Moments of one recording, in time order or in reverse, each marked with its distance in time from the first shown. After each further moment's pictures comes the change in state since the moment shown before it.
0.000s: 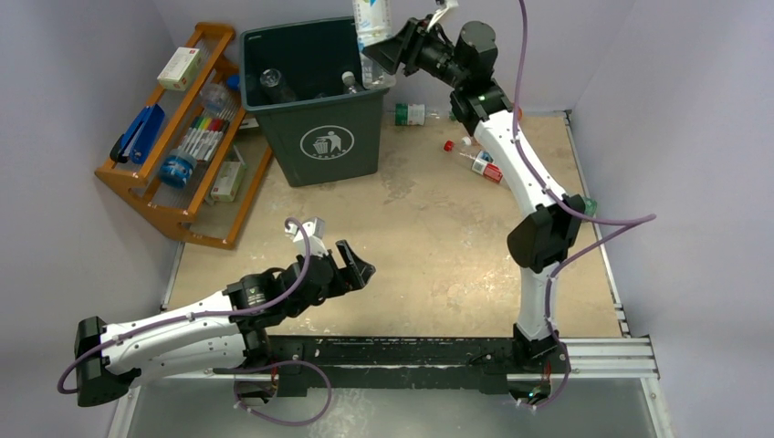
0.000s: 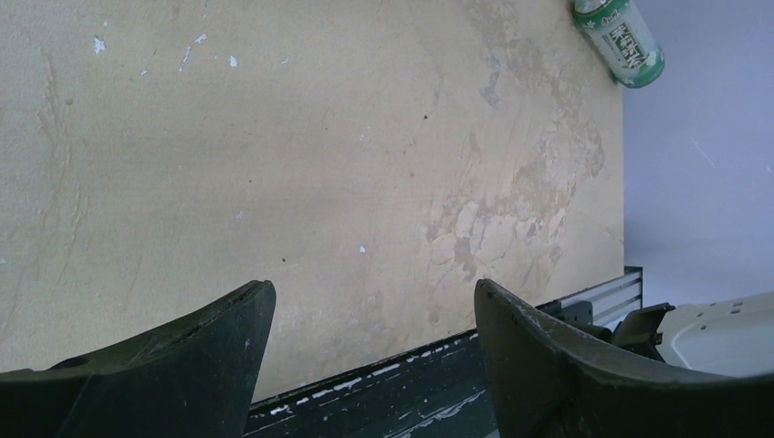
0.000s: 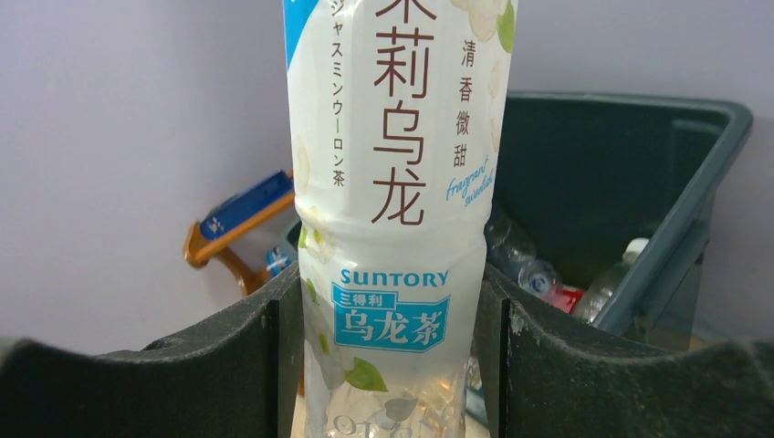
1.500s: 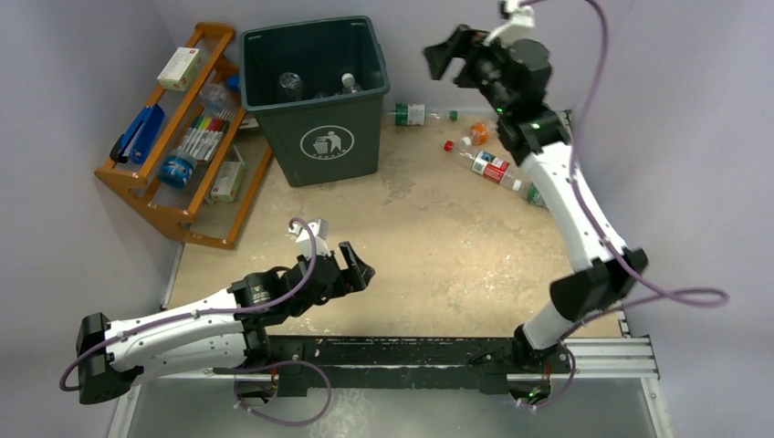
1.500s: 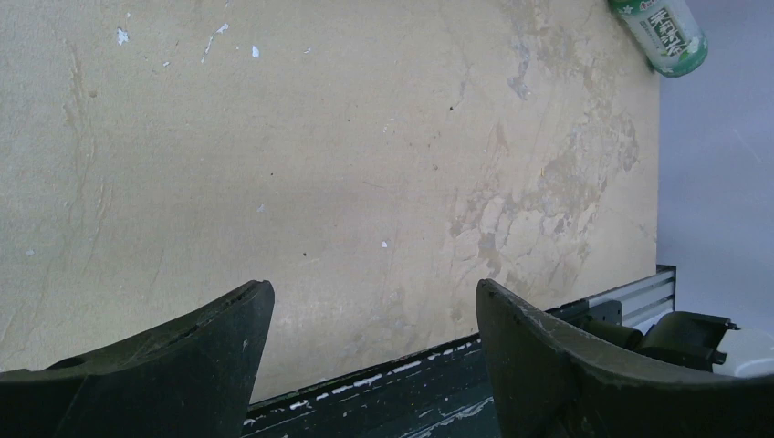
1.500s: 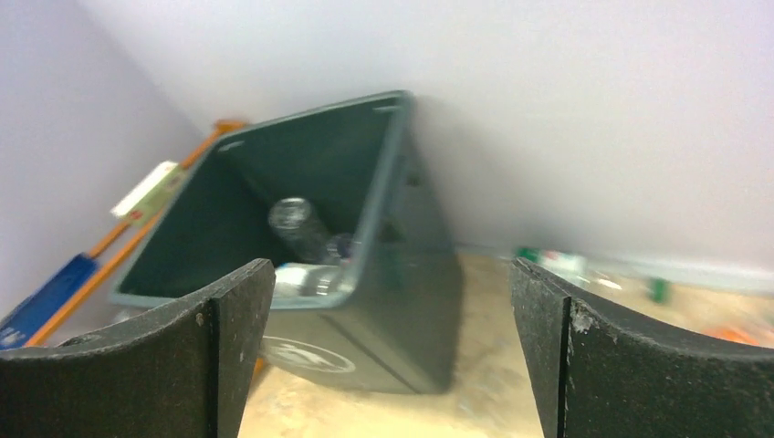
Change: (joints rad) left arm 0.000 0.028 0.008 -0.038 0.001 0.010; right arm -0.032 -0.348 -0.302 -0.164 0.499 -0.152
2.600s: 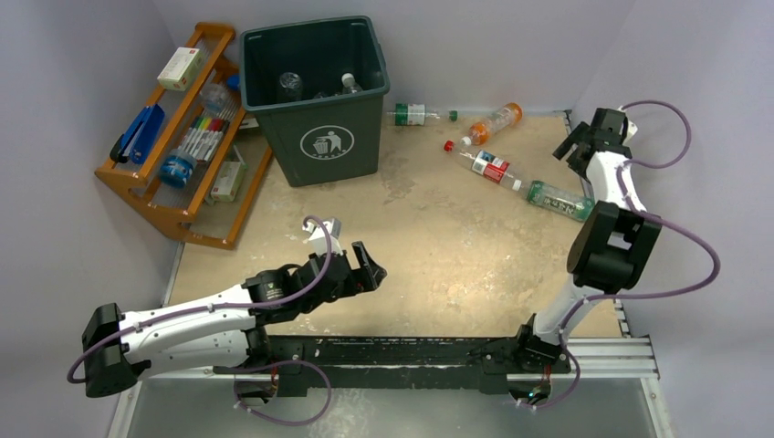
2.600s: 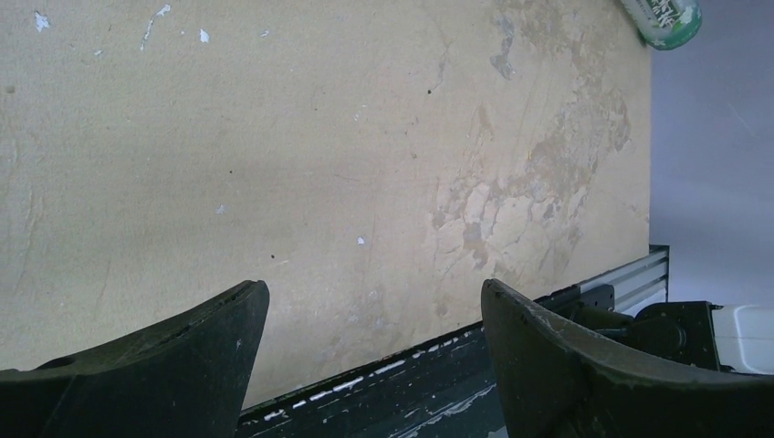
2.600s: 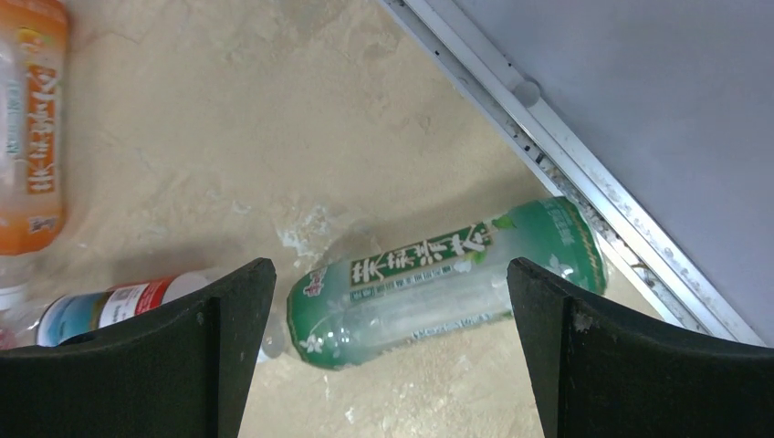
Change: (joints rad) left arm 0.000 0.109 0.002 0.116 0.054 0.020; right arm -0.716 0.095 -0.438 -0.330 0.264 0.006
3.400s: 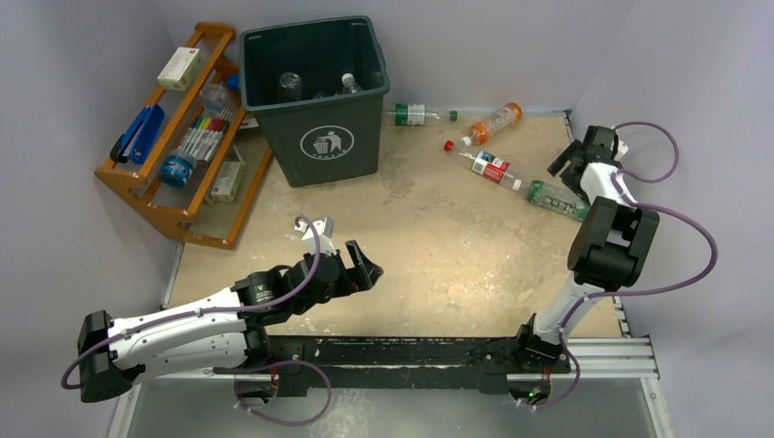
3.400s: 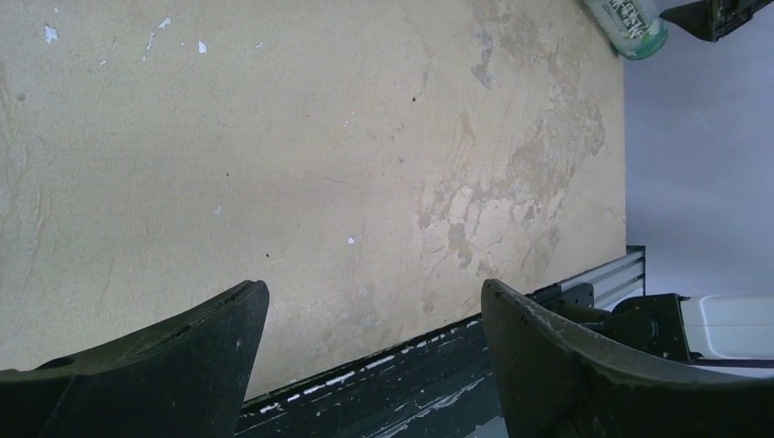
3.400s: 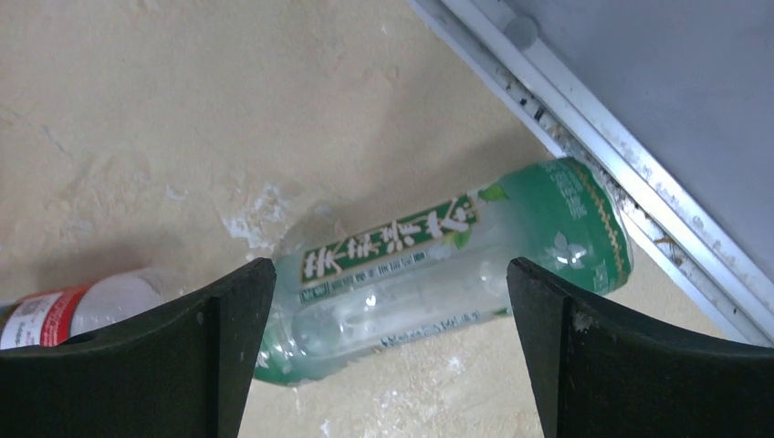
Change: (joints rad) left arm 0.000 -0.066 0.003 -0.034 -0.006 0.002; right arm -0.013 0.075 -0.105 0.086 0.013 0.040
